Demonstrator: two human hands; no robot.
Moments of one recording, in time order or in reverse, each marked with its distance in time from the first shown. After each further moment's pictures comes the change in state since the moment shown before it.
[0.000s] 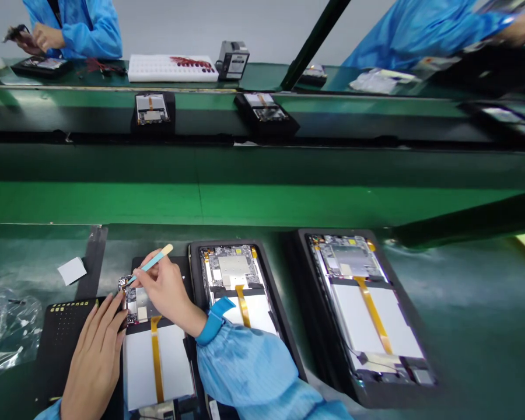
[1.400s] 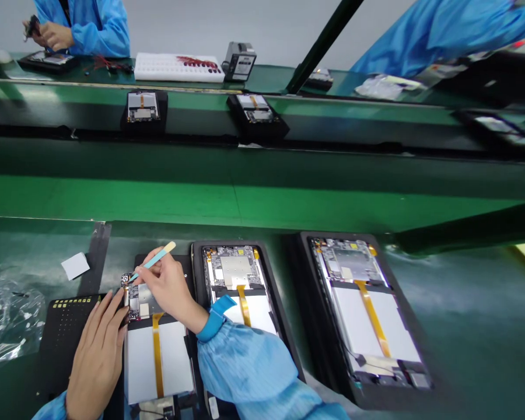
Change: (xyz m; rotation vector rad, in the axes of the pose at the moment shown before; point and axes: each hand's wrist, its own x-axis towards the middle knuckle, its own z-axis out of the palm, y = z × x) left_hand -0.005 0.002 0.005 -0.003 0.026 -0.053; right_hand 0.002 0.000 0.000 0.062 -0.024 -0.002
